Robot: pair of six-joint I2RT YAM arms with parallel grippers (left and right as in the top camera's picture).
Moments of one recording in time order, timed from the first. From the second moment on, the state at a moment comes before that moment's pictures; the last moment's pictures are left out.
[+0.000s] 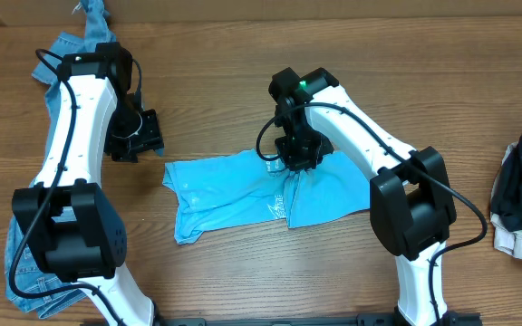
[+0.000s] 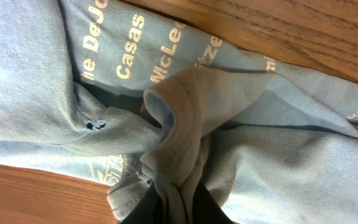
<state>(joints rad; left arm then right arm) 0.06 1.95 1.72 -1.44 0.07 -0.23 0.51 2.17 1.81 -1.35 -0.11 0.15</state>
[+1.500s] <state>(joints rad) 0.01 1.95 1.37 -1.19 0.18 -0.15 0.16 2.07 1.94 -1.46 -0.07 0.17</state>
